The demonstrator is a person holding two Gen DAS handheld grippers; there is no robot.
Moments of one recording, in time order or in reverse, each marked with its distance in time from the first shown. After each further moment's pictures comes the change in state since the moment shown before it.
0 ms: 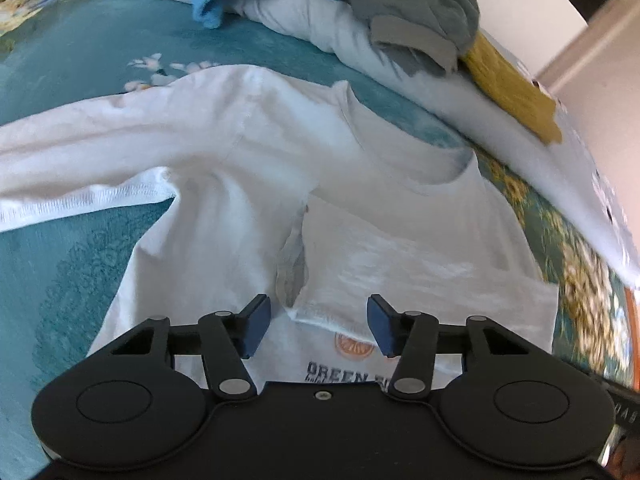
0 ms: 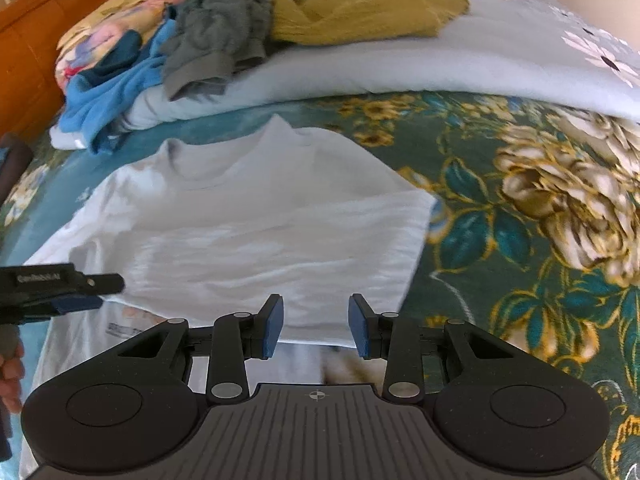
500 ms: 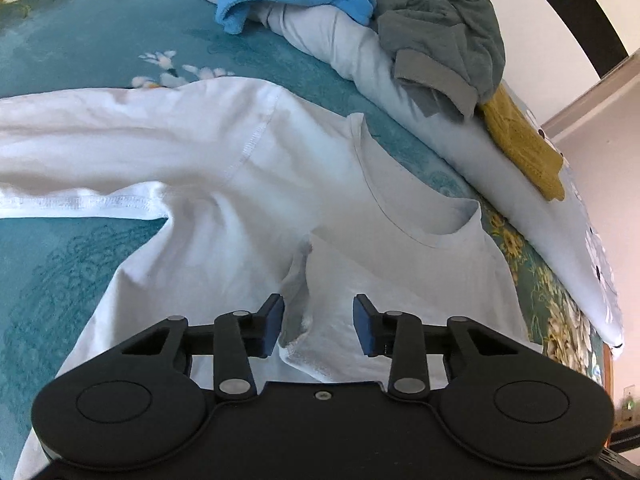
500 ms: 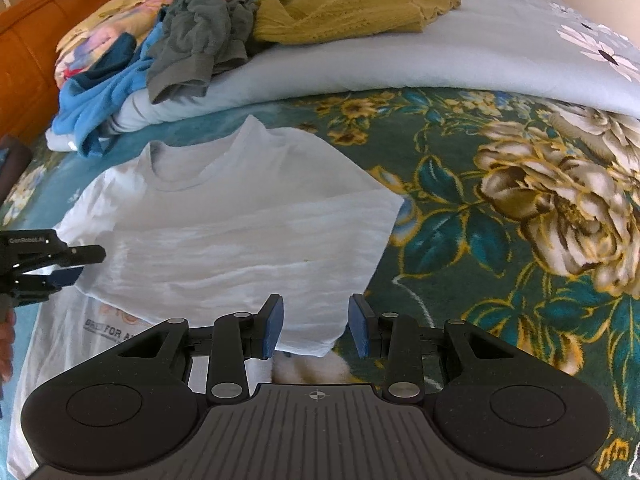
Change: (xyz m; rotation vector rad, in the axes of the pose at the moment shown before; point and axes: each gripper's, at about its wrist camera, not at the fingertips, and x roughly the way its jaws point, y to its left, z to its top) left arm 0.014 0.009 0.015 -0.123 -0.048 -0.050; right arm 0.006 -0.029 0.002 -0.003 0.001 0.016
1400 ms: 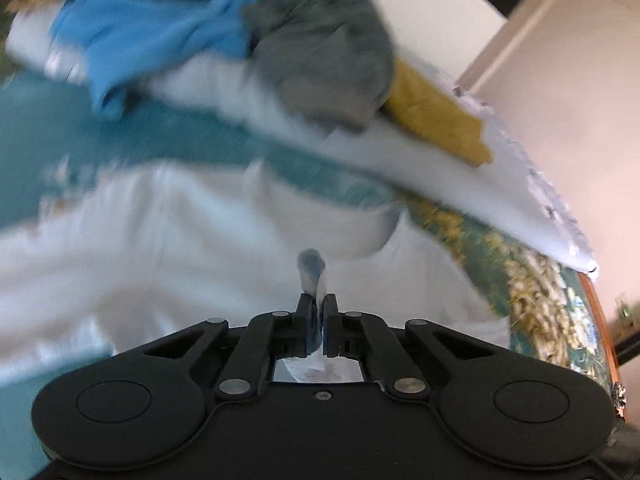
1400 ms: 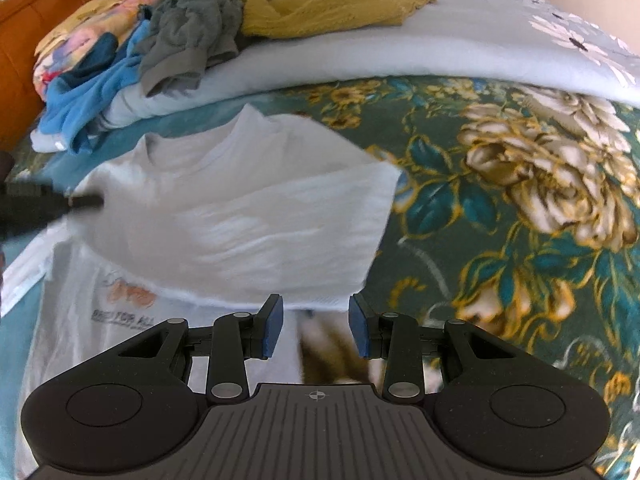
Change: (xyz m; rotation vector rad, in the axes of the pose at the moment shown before) left arm -0.014 -0.037 0.045 0.323 -0.024 -0.167; right arm -0.018 0.032 -0.022 0.059 0.007 -0.074
